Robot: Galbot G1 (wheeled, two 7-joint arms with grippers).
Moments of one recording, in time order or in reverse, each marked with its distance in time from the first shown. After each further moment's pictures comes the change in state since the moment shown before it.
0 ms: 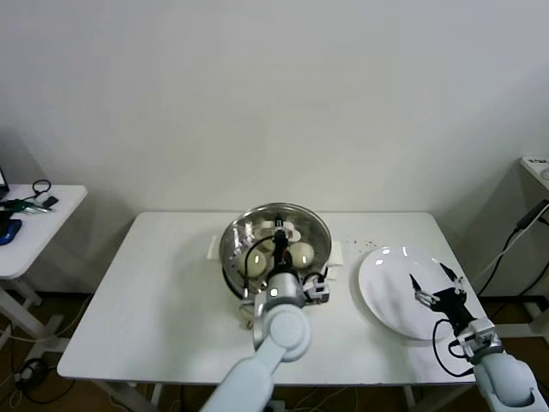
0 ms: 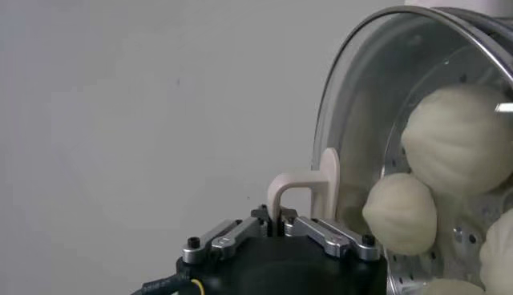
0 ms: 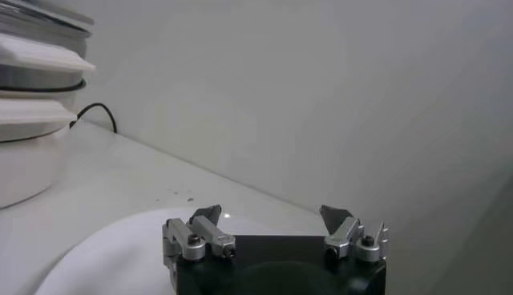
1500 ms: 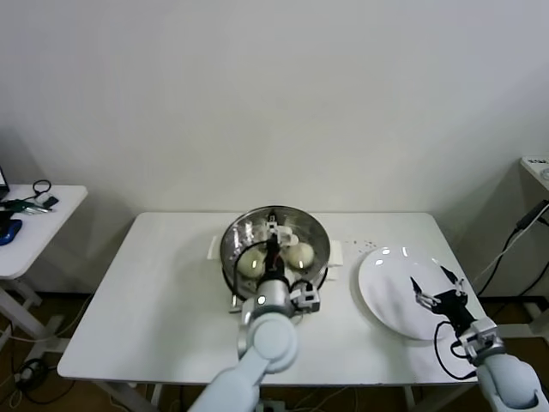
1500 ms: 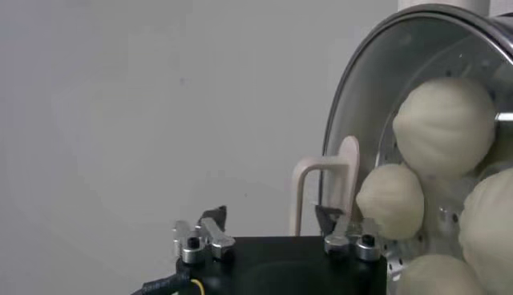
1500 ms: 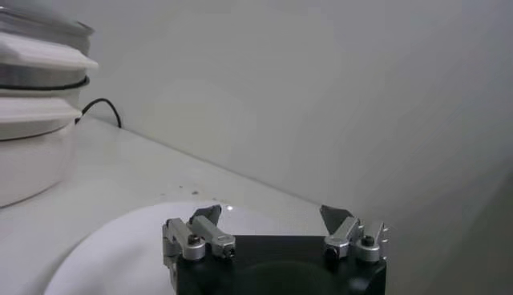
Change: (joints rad) left arm 0.041 0.092 0.016 -0.115 -0.091 0.000 0.013; right arm -0.017 -0.003 0.012 0.030 0.013 -0.055 -0.022
